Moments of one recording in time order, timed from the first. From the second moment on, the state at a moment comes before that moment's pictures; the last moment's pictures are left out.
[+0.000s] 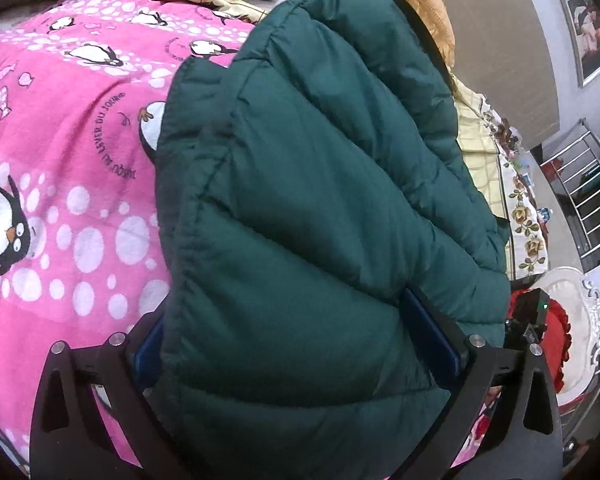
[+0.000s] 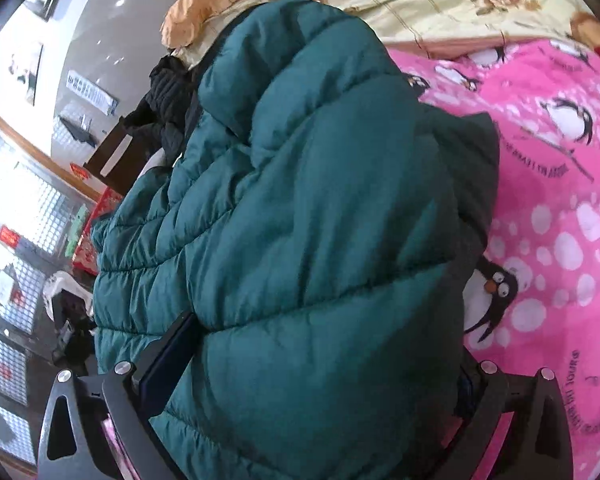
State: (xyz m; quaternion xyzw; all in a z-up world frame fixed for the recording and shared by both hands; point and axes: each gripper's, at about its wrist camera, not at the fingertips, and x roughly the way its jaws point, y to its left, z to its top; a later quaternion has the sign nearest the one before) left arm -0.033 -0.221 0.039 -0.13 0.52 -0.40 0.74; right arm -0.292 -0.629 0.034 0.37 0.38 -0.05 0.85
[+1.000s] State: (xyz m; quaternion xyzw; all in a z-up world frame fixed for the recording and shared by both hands) left arm -0.146 -0.146 0.104 -0.05 0.52 -0.45 0.73; right arm -0.413 -0.510 0.111 0.33 0.37 -0.03 0.87
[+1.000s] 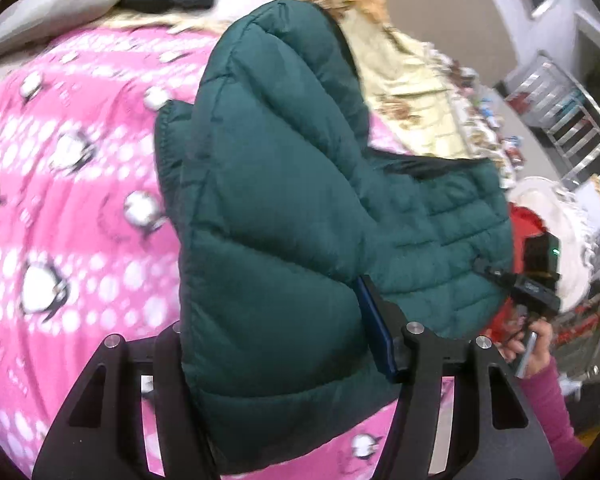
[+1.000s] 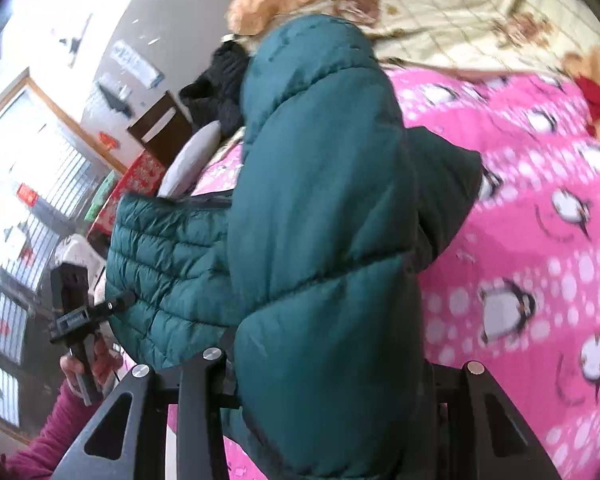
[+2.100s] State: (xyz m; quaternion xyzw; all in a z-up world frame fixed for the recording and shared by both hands) left arm -0.138 -0.204 0.085 0.06 0.46 -0.28 0.84; right arm -0.320 -0.413 0.096 0.10 0.44 -0.15 0.88
